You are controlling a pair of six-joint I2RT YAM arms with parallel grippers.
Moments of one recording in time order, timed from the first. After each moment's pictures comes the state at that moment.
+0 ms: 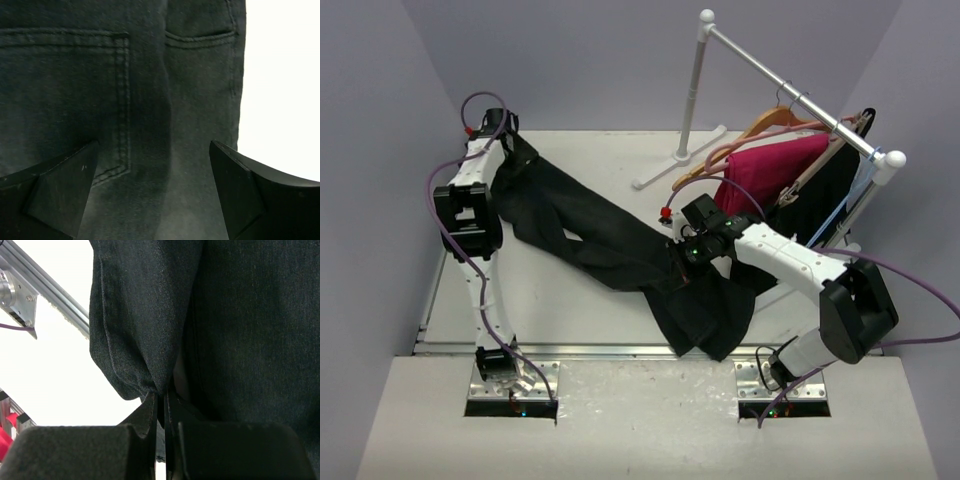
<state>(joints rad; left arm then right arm) 0.15 2.30 2.02 -0.75 -0.16 -0.74 0.61 1.50 1.00 -0.66 -0.46 0.21</state>
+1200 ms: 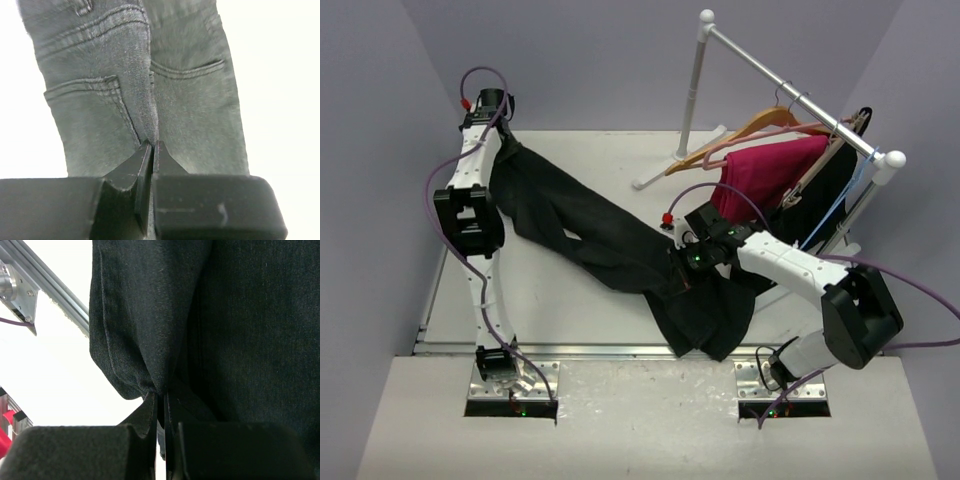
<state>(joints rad) 0.14 2.35 2.26 -0.87 -0.28 -0.52 0.61 1.47 0.91 -0.57 -0.49 0.21</state>
